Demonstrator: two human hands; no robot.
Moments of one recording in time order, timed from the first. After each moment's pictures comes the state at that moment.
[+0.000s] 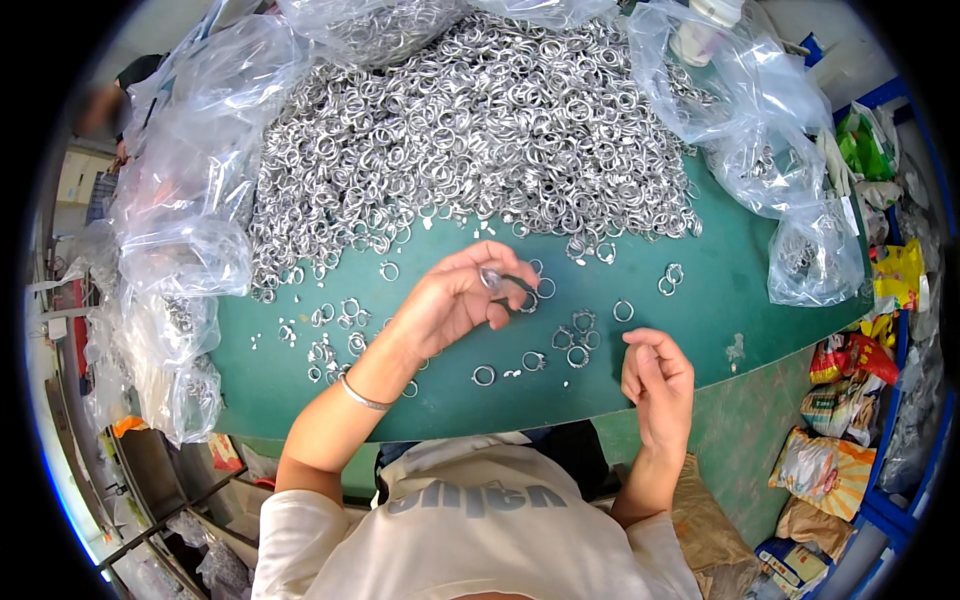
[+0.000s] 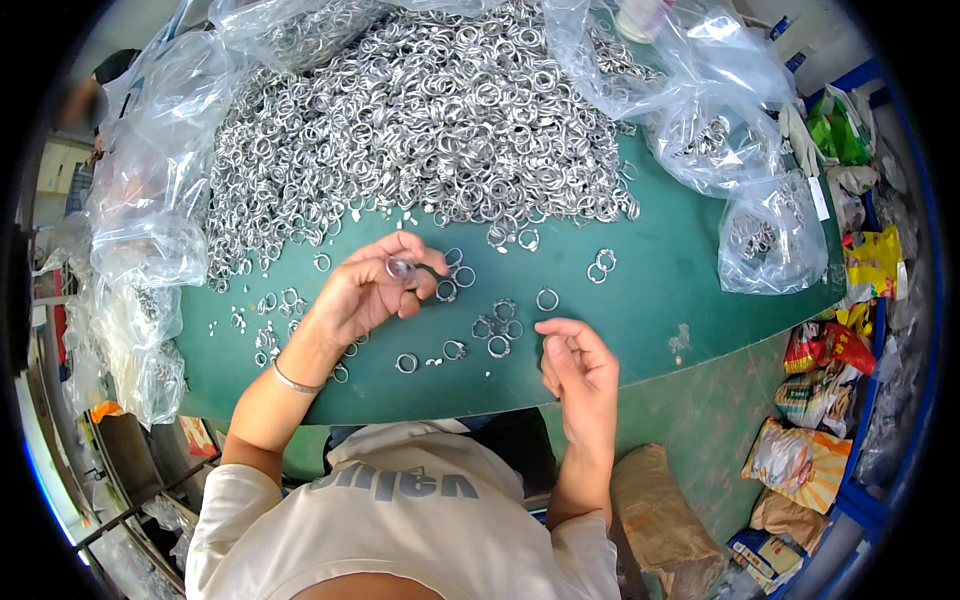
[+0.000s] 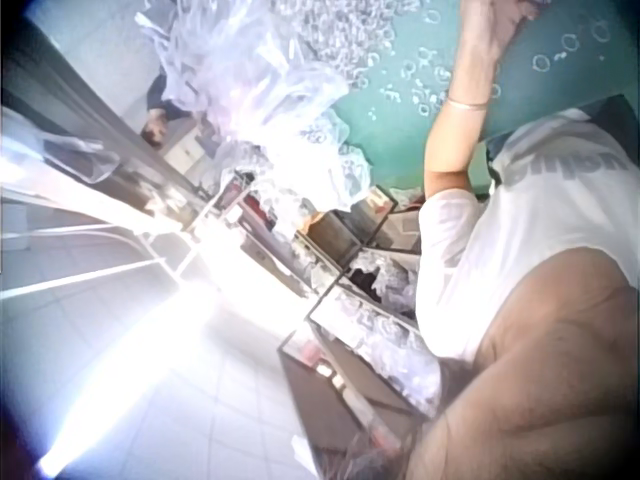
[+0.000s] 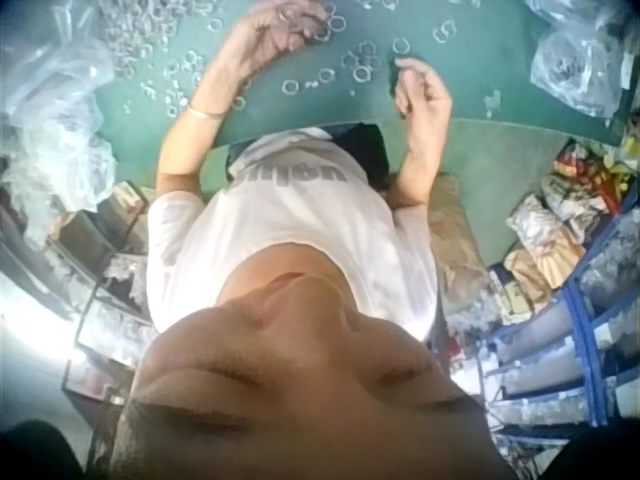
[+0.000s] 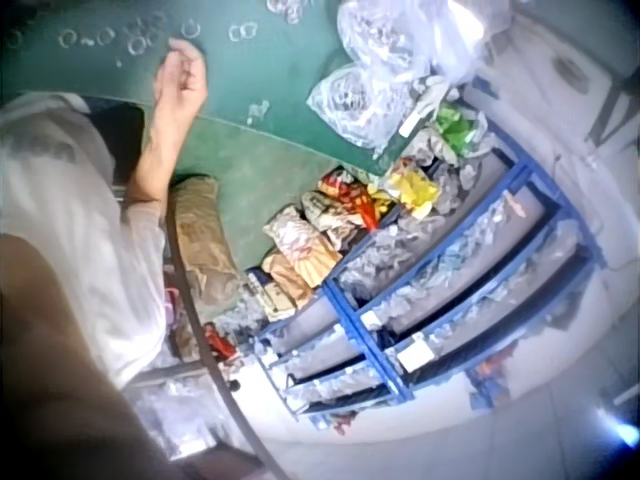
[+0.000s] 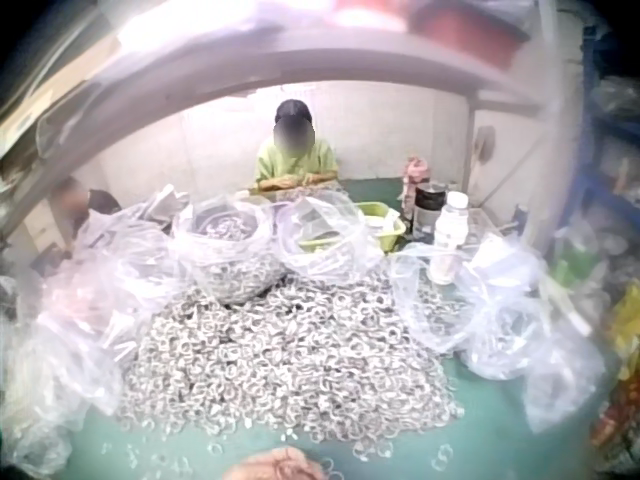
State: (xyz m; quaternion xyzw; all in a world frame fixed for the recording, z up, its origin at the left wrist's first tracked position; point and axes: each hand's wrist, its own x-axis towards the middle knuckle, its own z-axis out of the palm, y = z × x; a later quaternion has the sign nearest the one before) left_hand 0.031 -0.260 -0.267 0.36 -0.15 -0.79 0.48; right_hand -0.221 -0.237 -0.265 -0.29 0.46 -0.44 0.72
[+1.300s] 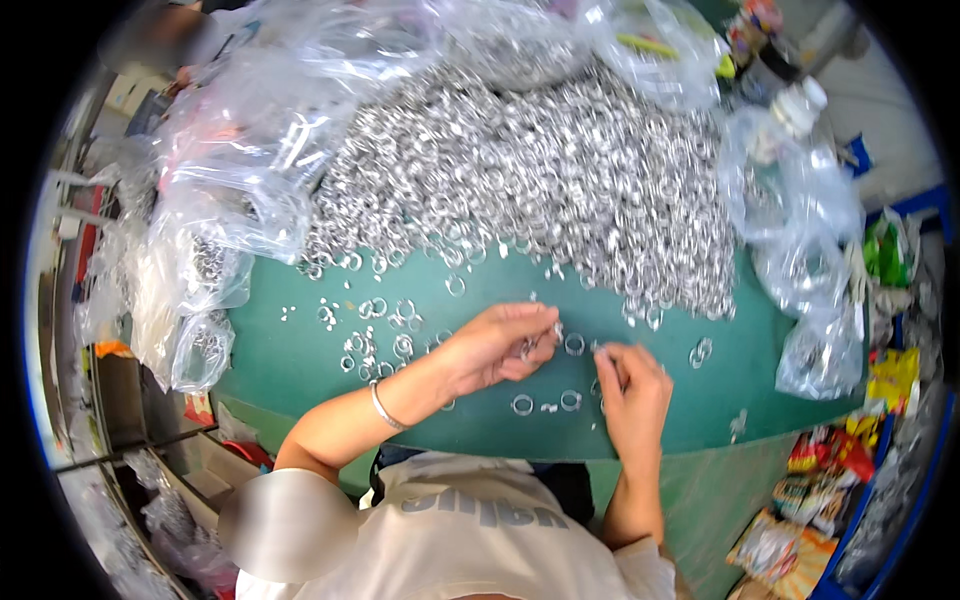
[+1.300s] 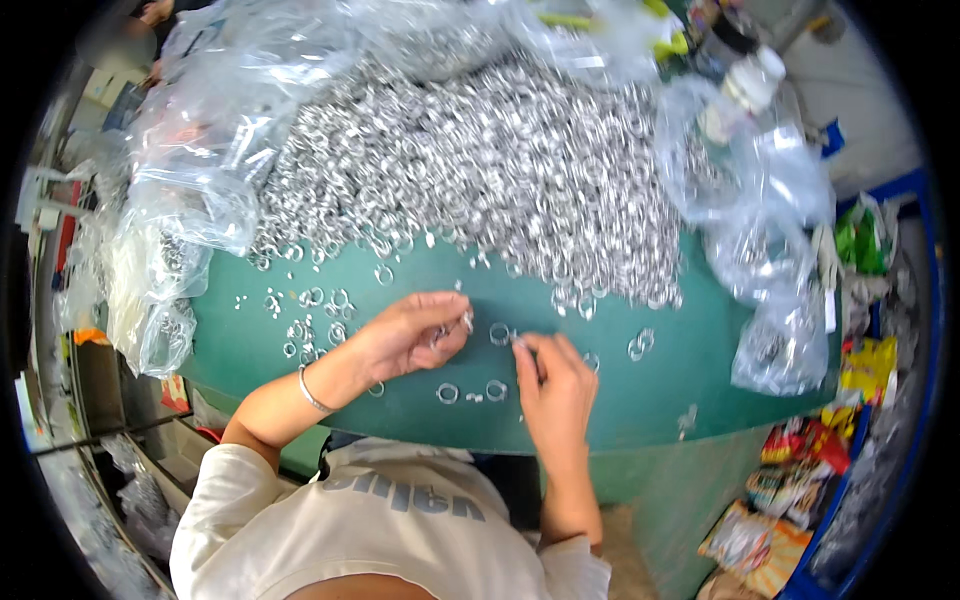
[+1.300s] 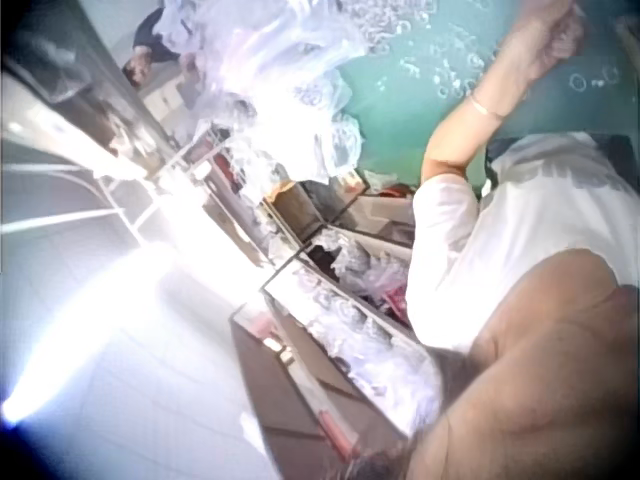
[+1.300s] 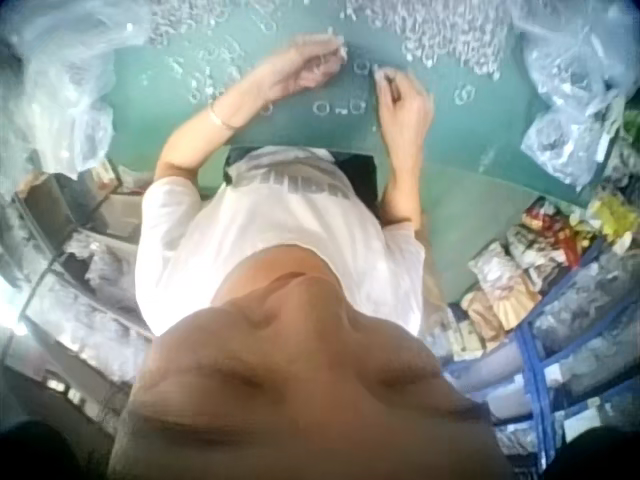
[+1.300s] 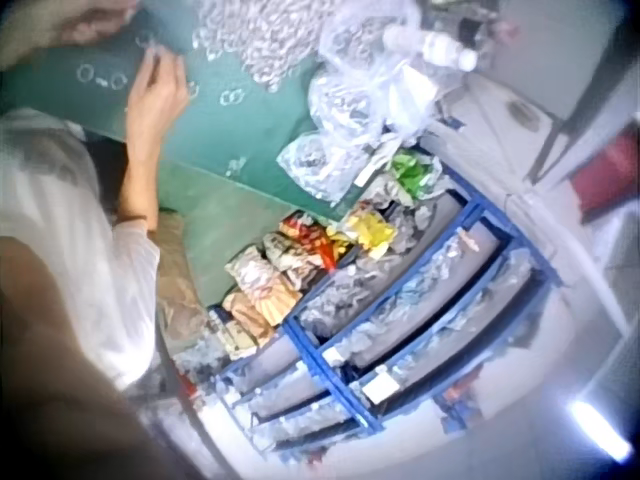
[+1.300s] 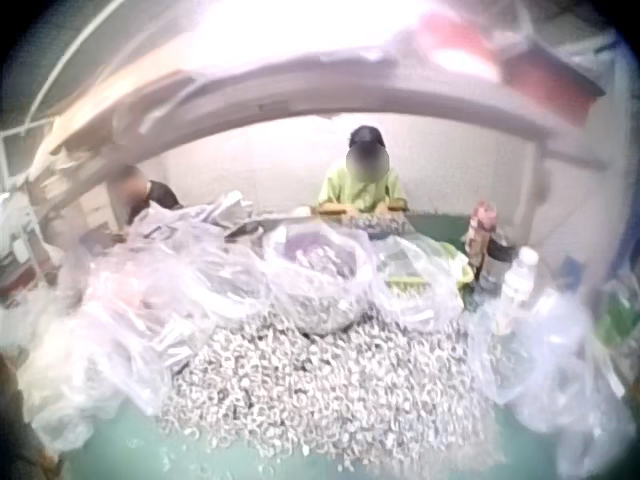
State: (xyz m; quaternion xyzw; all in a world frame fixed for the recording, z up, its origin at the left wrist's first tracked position) left_hand 0.047 -0.233 -0.261 0.41 -0.09 -0.80 0.43; right_hand -0.149 -0.265 -0.256 -0.75 0.49 -0.30 0.33
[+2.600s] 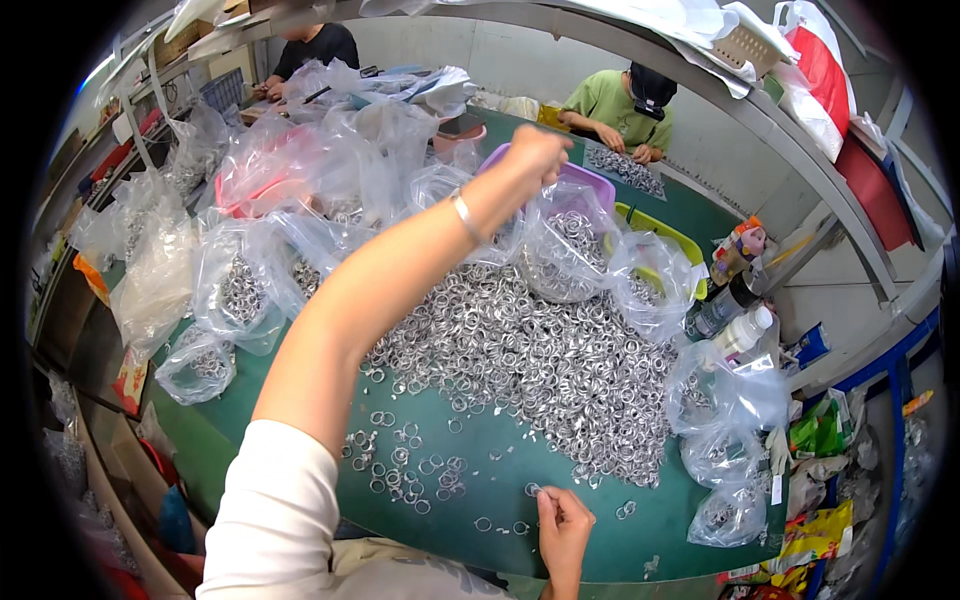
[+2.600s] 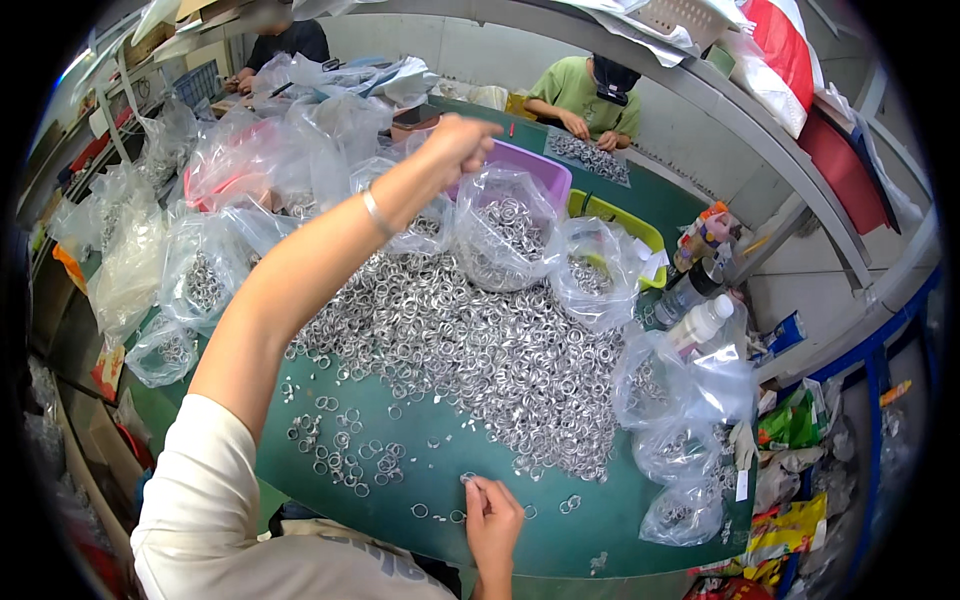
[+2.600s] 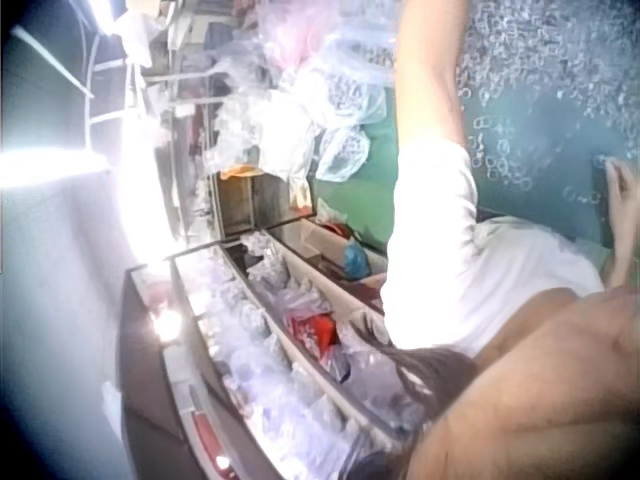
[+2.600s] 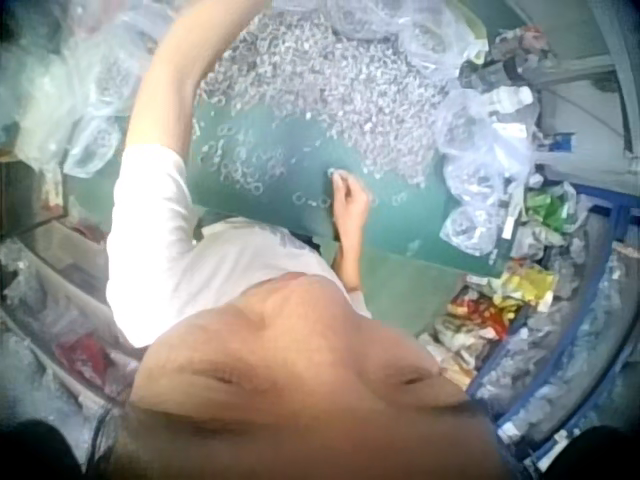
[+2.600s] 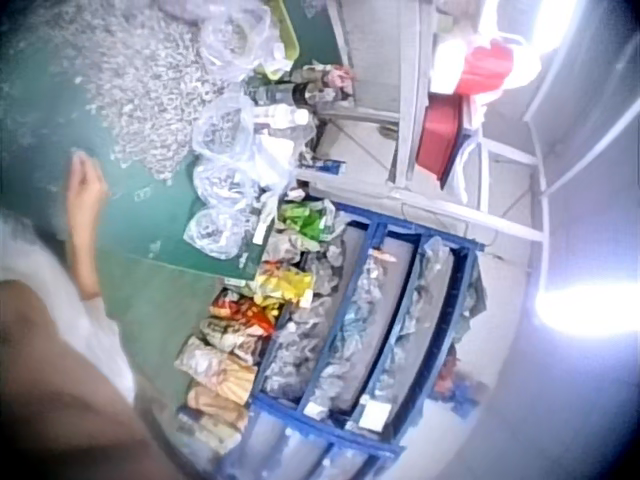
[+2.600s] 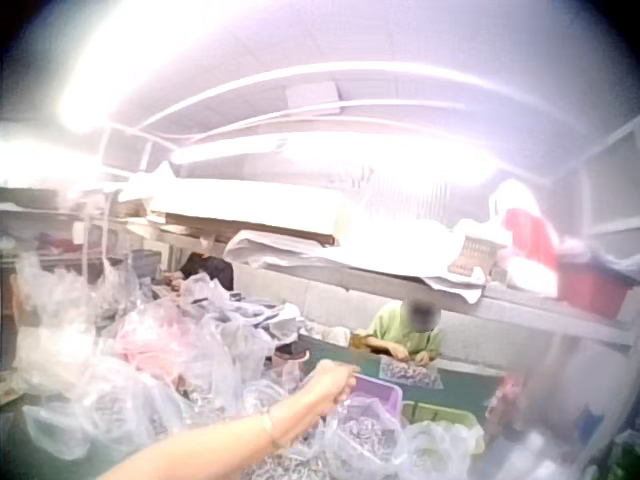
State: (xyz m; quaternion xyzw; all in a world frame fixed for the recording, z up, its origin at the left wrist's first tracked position) left_hand 0.214 -0.462 -0.071 0.53 -0.28 -0.35 0.72; right_hand -0.129 -0.256 -0.237 -0.72 0.43 -0.33 0.43
